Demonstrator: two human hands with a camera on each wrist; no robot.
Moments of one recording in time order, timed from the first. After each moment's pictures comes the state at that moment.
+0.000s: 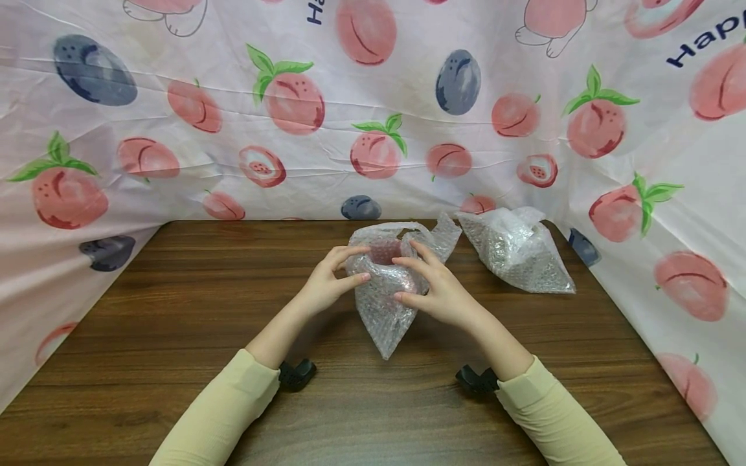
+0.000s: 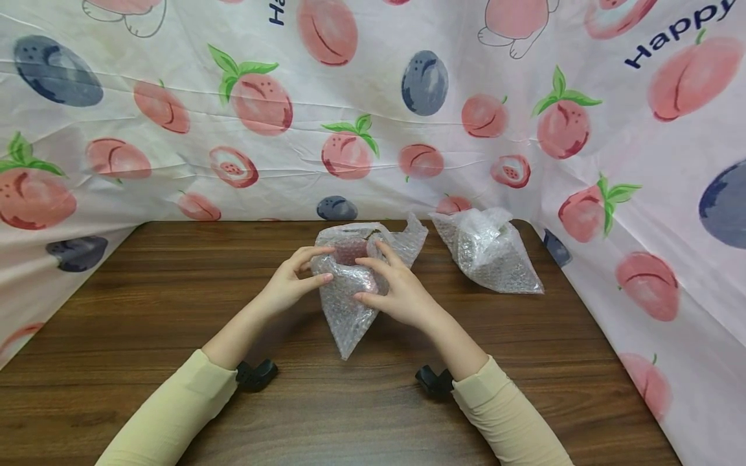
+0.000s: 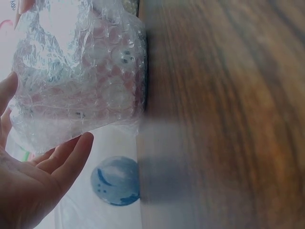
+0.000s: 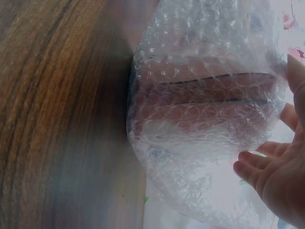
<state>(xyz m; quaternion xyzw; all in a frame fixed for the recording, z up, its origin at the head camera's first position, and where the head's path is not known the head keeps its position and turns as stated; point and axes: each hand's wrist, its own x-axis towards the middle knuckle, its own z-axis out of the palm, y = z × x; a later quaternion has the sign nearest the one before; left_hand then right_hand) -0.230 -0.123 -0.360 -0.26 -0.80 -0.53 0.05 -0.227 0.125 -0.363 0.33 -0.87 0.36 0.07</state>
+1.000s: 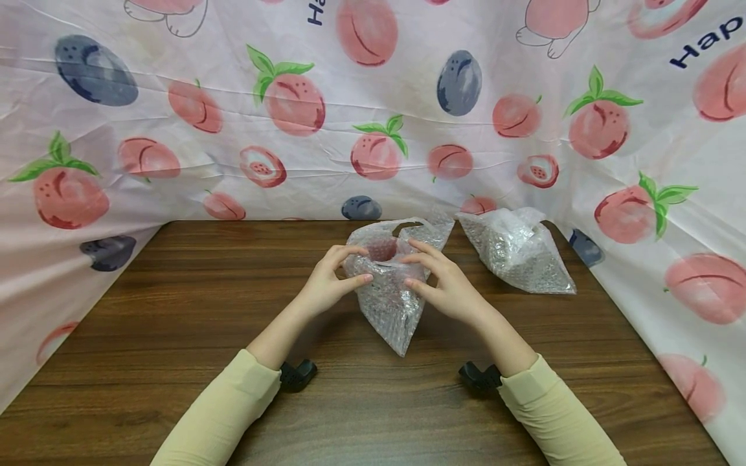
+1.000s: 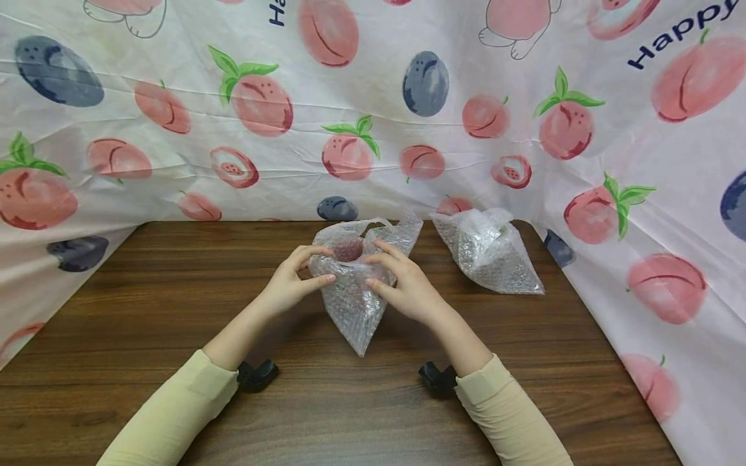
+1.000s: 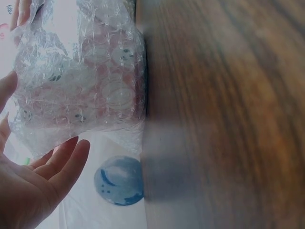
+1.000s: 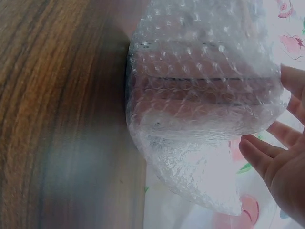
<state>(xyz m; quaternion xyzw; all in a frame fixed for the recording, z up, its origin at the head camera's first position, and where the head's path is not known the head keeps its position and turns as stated) -0.252 -0.127 -0.386 -0.25 -0.82 -0.52 0.09 -0.237 0.135 -0.363 0.36 -0.84 0.39 0.10</state>
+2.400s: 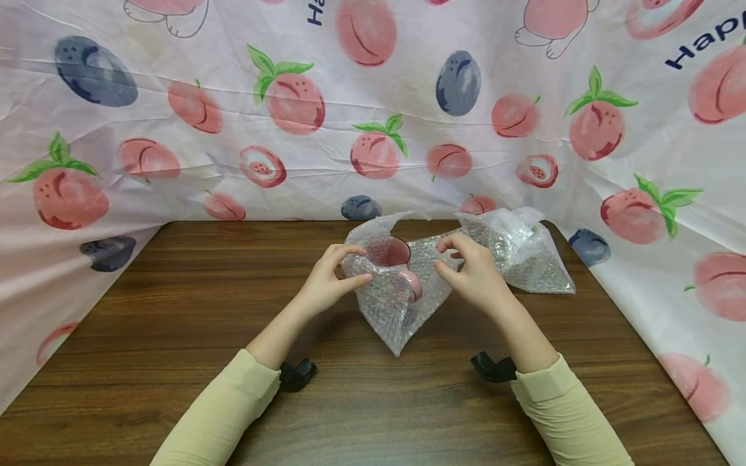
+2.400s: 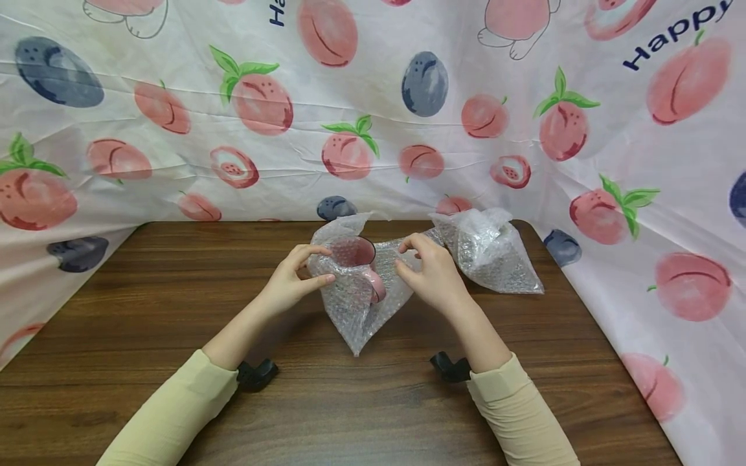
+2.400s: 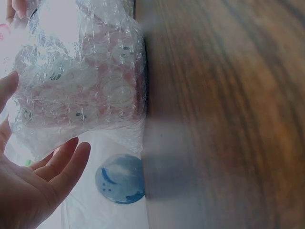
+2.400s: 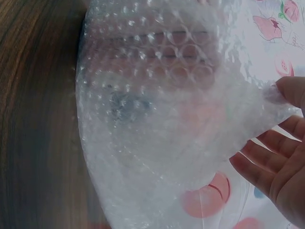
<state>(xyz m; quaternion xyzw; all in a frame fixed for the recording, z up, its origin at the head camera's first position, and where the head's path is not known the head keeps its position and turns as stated) -0.239 -0.123 -0.370 -0.24 -0.82 -0.51 0.08 -0.231 0.160 -0.336 0.28 -0.86 0.38 0.21</state>
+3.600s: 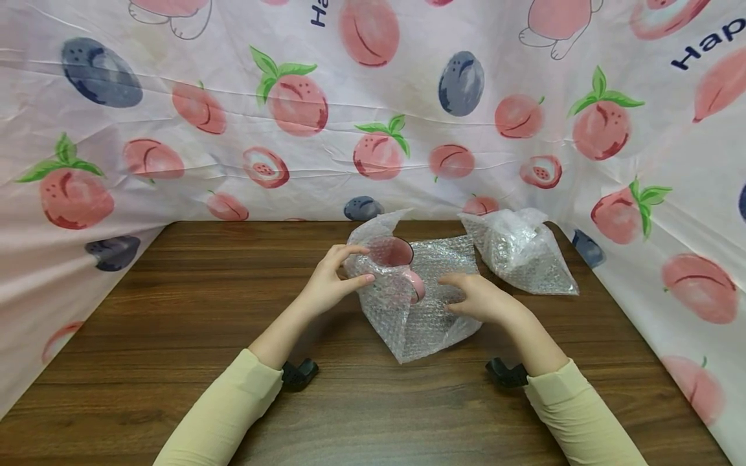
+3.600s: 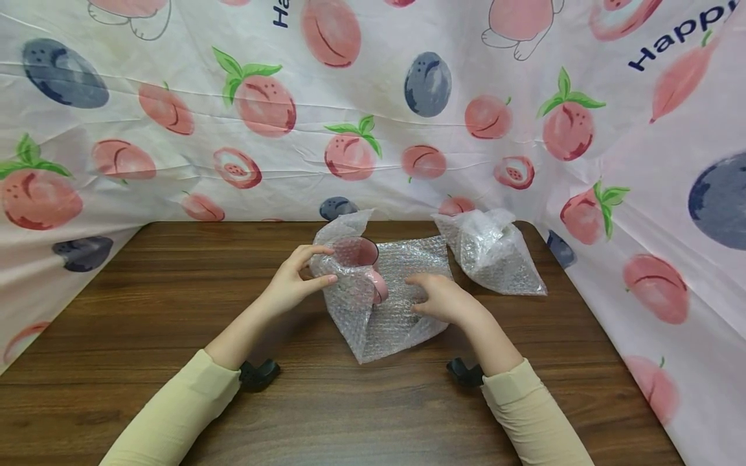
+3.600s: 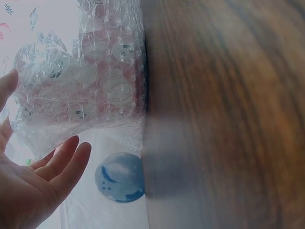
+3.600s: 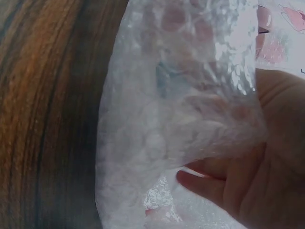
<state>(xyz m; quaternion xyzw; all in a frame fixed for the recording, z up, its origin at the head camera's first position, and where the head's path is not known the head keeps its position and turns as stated) -0.251 -0.129 -0.385 -0.23 -0.83 -0.50 0.08 -0.241 0.186 -0.369 0.29 -0.93 0.22 -0.07</state>
